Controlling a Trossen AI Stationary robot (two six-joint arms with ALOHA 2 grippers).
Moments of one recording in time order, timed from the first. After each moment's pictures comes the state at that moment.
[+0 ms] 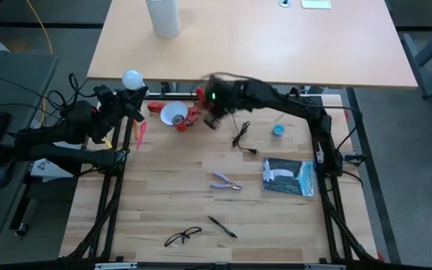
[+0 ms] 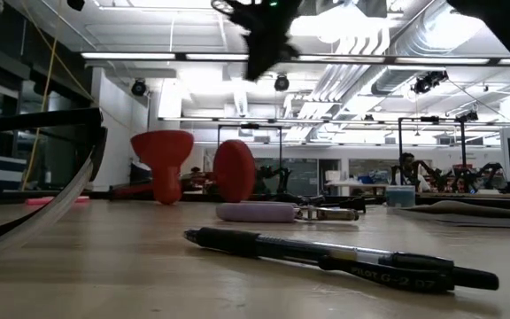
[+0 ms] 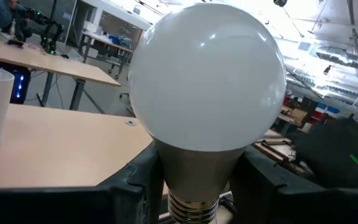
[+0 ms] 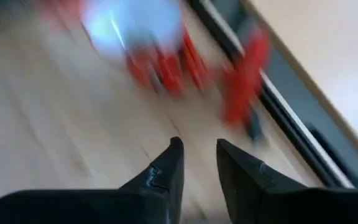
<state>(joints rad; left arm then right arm) 0.06 0.62 0.85 -0.04 -0.82 -0.26 -0.26 2.09 2.26 -1.08 0.21 0.23</state>
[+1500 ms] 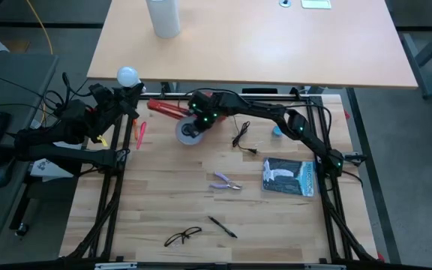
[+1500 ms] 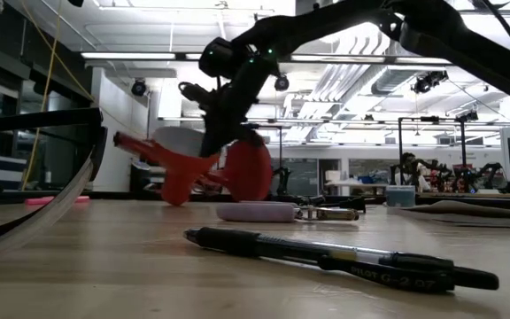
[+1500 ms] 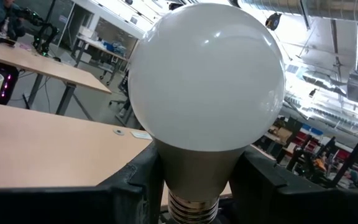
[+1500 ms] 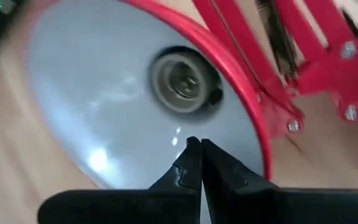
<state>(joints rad) 0.06 0.62 0.85 0.03 -0.82 -0.28 -0.32 2.42 2.26 -0.92 -0.15 0.45</state>
